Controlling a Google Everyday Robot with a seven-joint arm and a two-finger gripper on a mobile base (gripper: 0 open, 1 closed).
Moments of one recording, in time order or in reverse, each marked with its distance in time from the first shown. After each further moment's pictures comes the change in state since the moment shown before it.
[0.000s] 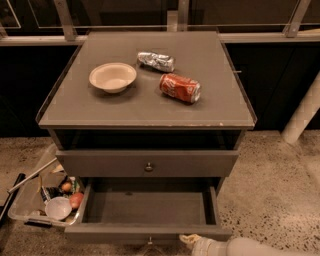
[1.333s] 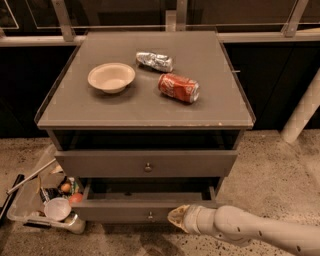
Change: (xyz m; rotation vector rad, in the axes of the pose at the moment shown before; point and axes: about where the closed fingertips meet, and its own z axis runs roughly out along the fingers) arm -0.032 -0.111 0.046 0.121 -0.083 -0.082
